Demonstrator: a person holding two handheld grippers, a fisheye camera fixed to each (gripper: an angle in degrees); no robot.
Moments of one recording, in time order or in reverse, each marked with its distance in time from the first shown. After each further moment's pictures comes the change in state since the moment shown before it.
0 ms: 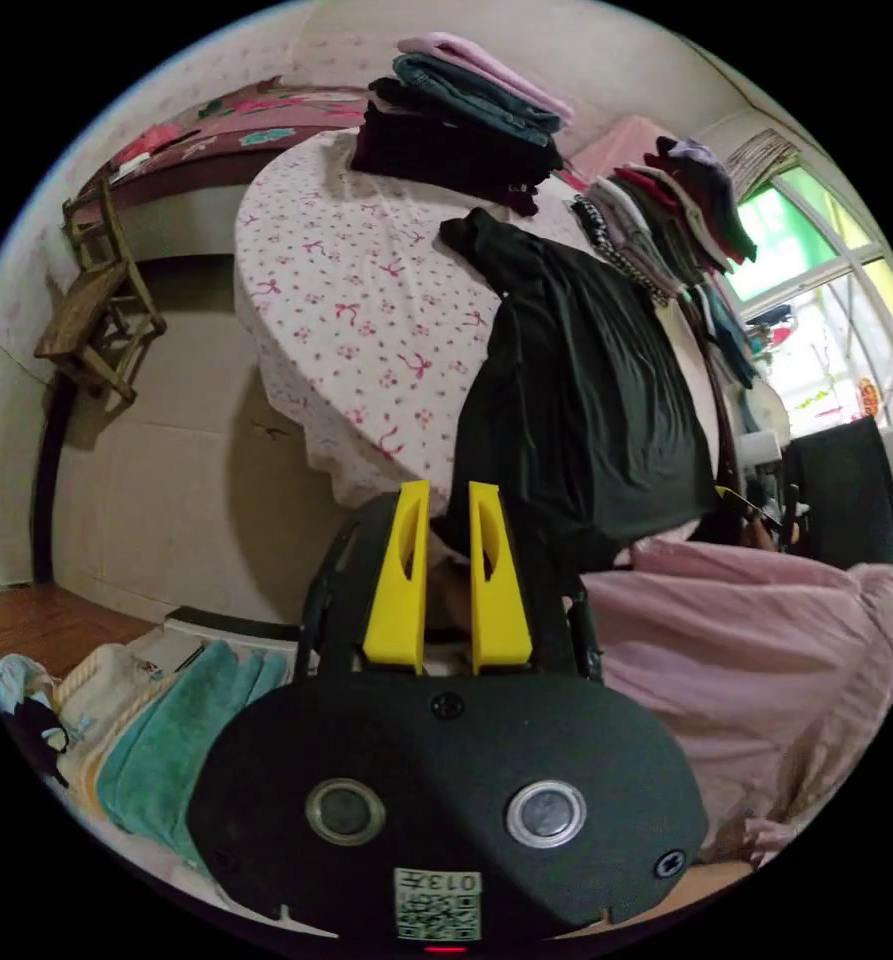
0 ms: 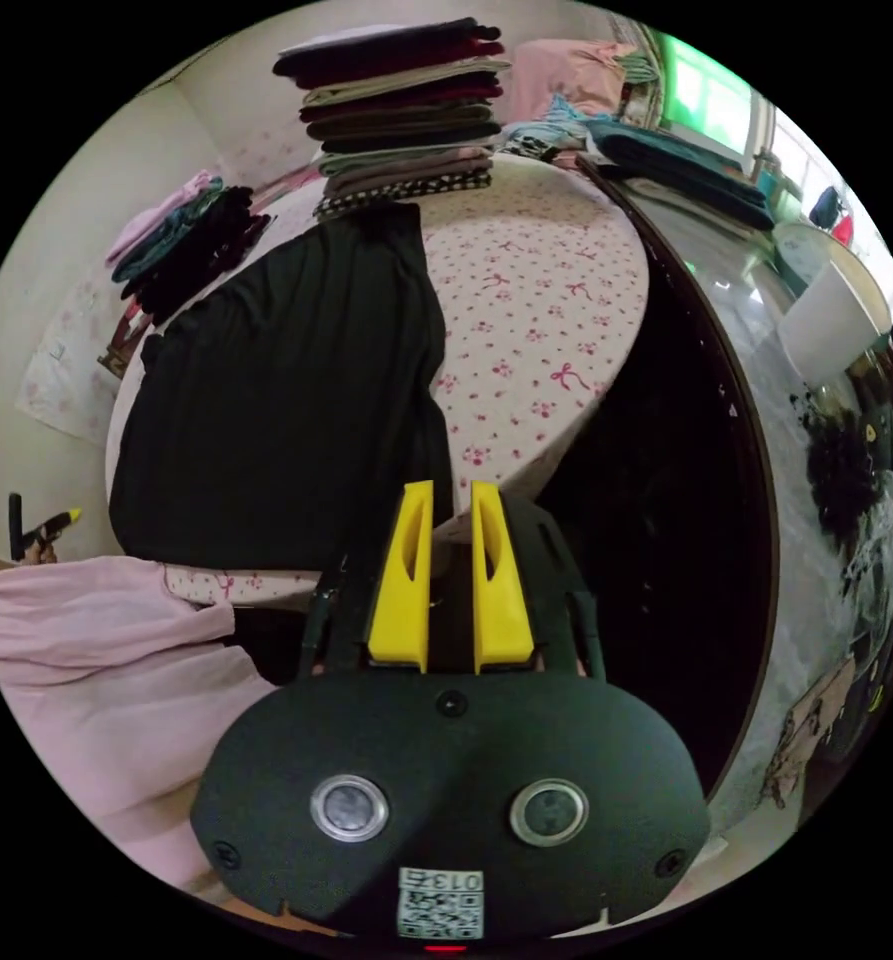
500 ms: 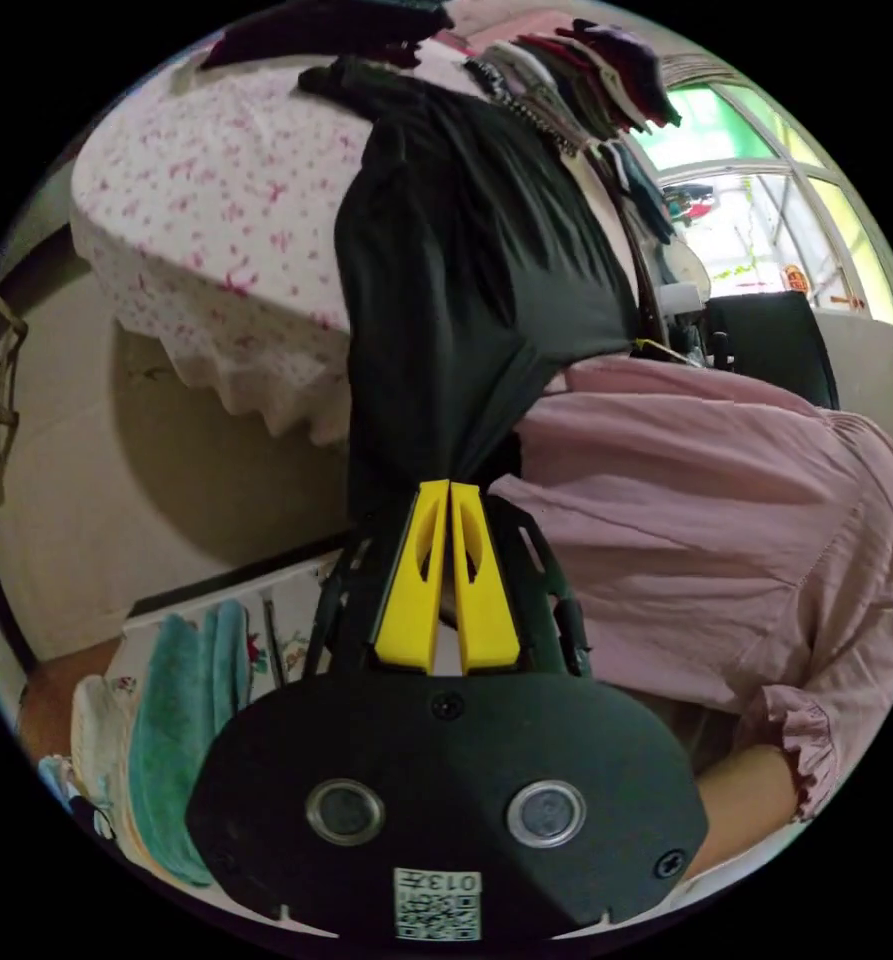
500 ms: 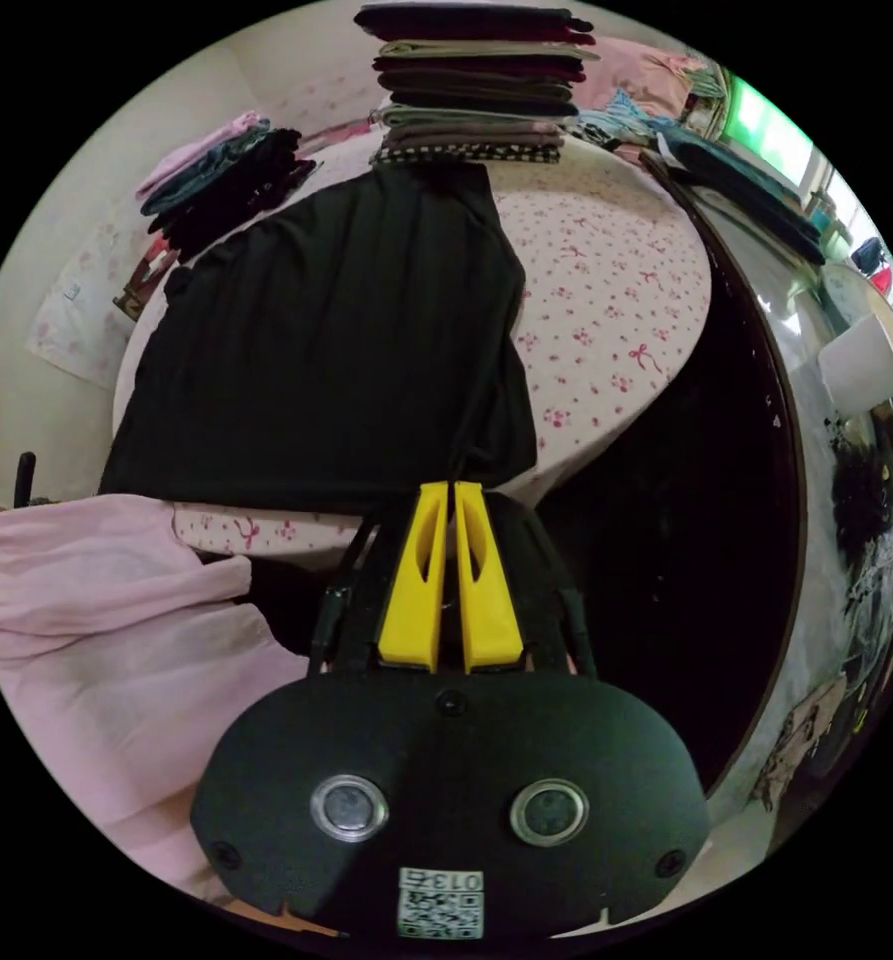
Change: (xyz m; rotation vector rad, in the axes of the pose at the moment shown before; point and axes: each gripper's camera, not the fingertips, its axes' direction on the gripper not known) left arm -0.010 0.037 0.028 -0.373 0.264 0.224; right arm -0.053 0.008 -0.016 -0.084 -0.014 -0.104
